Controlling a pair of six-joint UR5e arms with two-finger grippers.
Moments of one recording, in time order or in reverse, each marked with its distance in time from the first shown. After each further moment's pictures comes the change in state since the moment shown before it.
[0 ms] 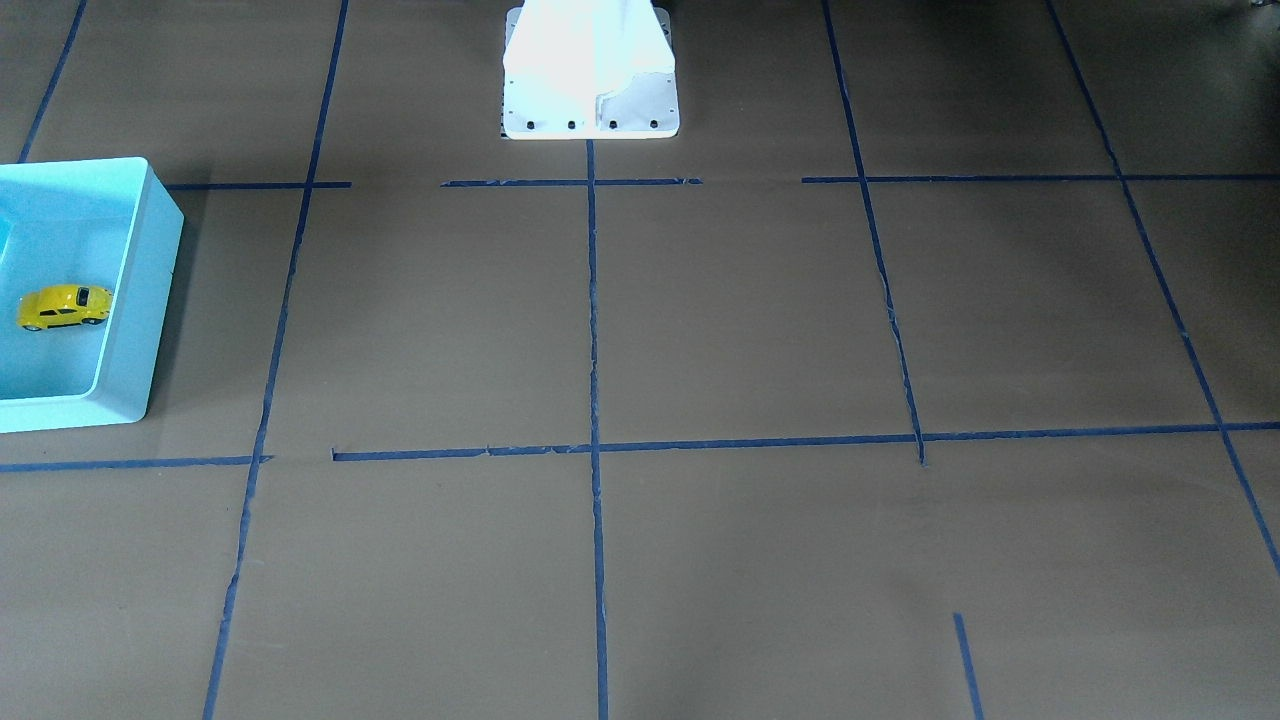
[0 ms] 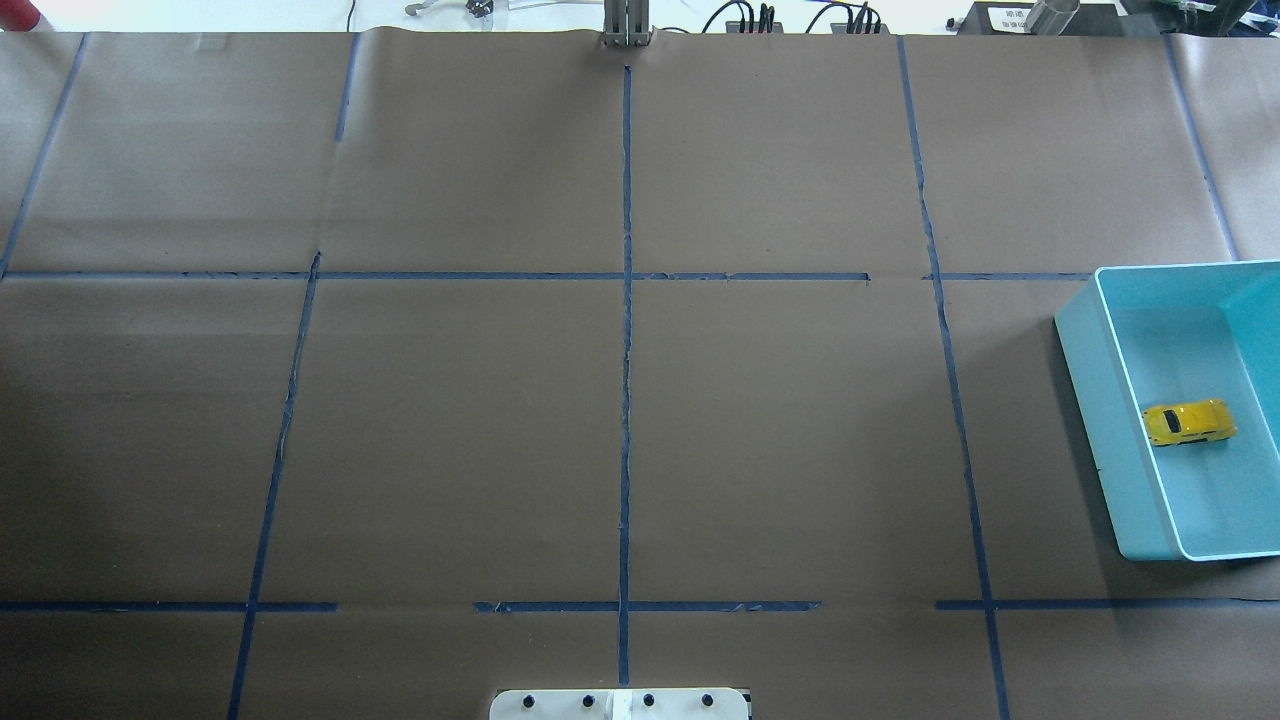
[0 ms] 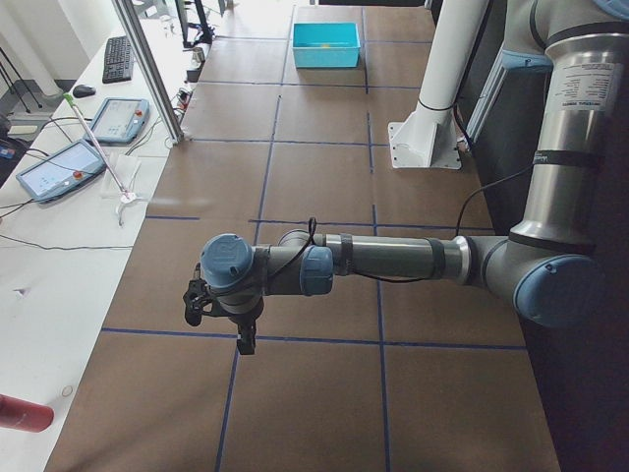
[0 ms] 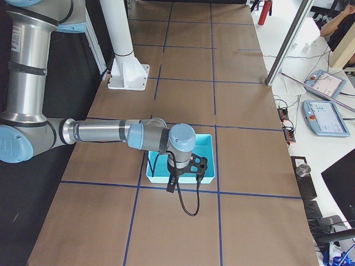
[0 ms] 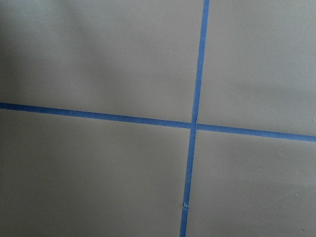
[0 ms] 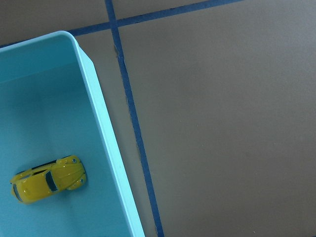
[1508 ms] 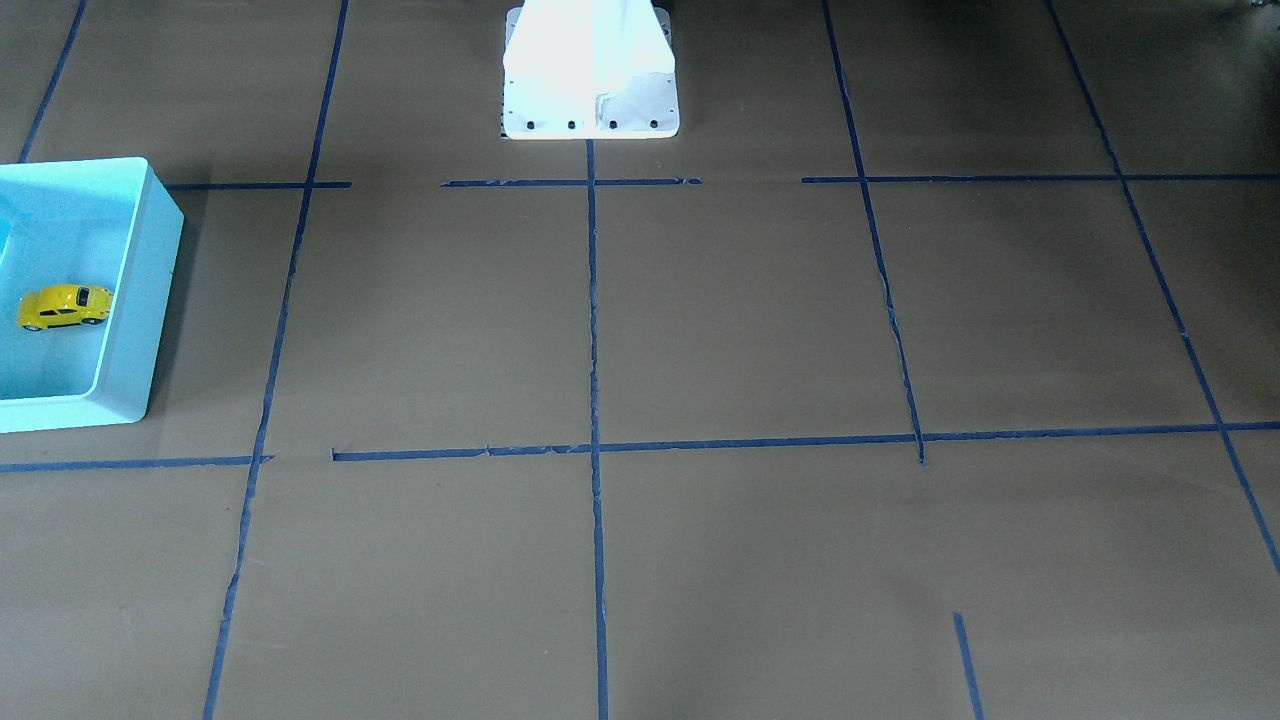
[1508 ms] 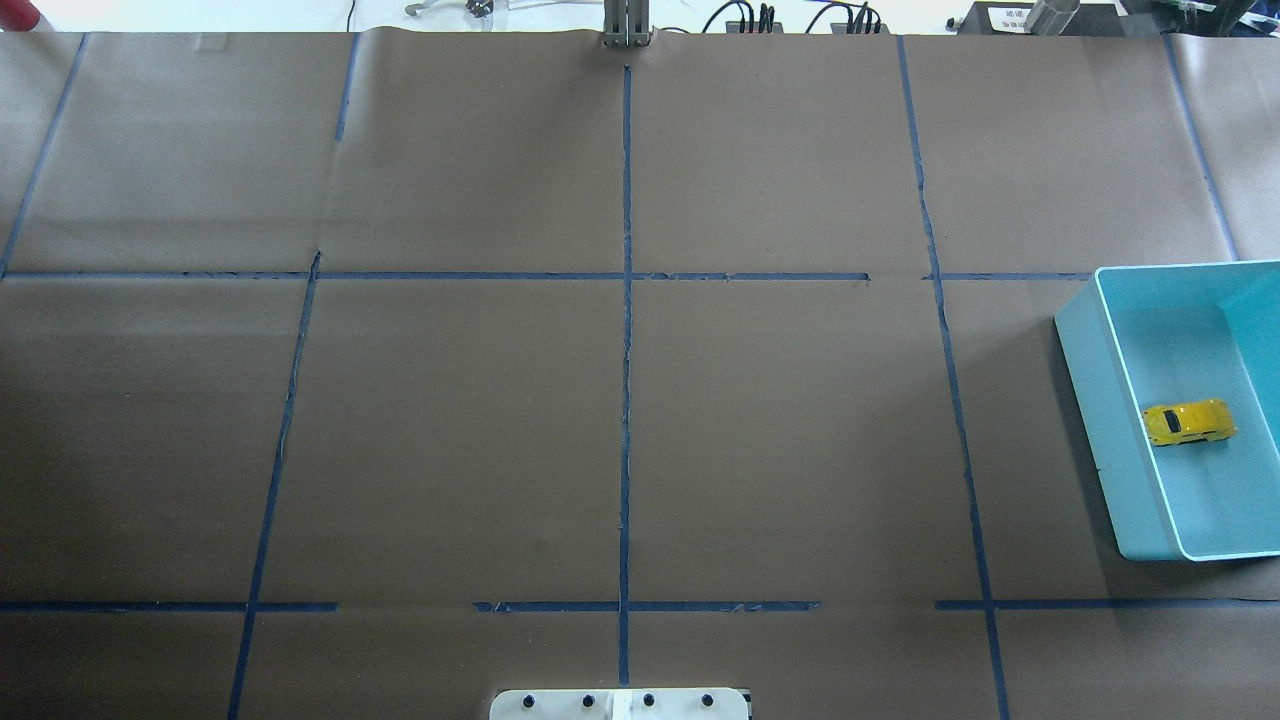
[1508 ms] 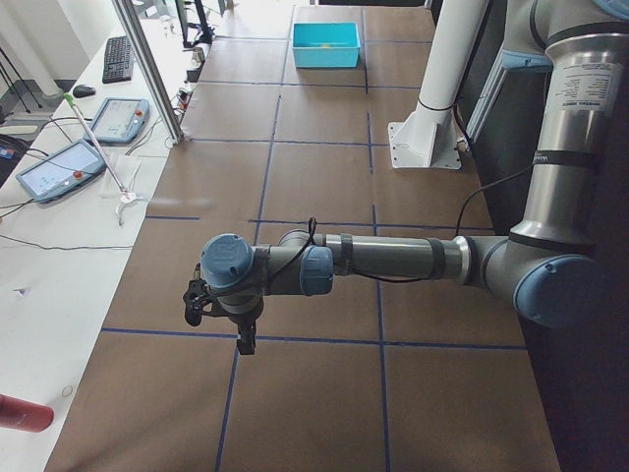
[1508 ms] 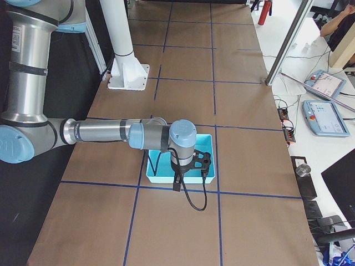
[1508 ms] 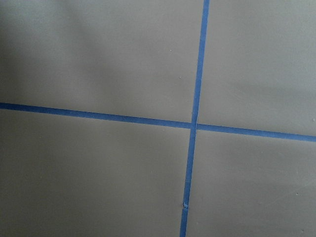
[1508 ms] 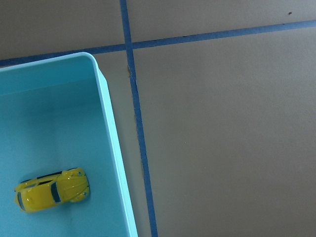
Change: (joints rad) left arm 0.000 0.000 -0.001 0.000 0.000 0.000; right arm 0.000 0.006 0.002 0.079 -0.013 -0.020
